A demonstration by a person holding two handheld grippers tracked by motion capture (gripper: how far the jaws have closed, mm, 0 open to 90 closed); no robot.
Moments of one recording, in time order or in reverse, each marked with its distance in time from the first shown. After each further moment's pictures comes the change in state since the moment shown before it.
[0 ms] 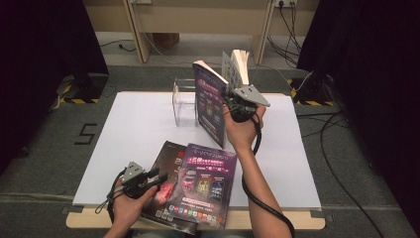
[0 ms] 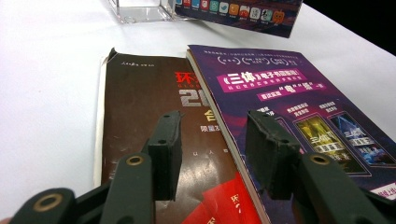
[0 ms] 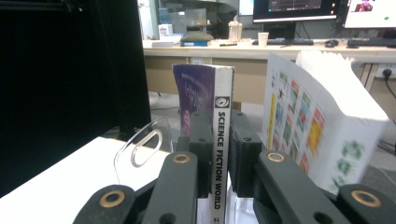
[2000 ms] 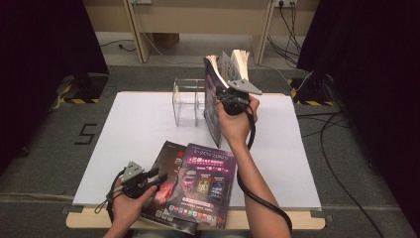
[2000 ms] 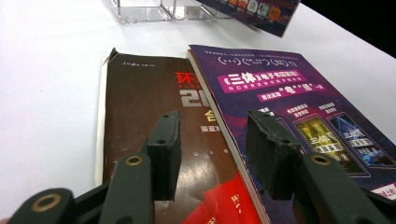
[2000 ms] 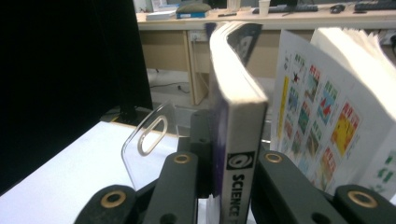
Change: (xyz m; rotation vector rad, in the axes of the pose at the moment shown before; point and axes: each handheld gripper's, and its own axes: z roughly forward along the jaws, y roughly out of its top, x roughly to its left) left arm 0.001 0.000 -0.001 -0.003 -0.001 -0.008; right arm 0.013 0.017 0.014 0.126 -0.019 0.038
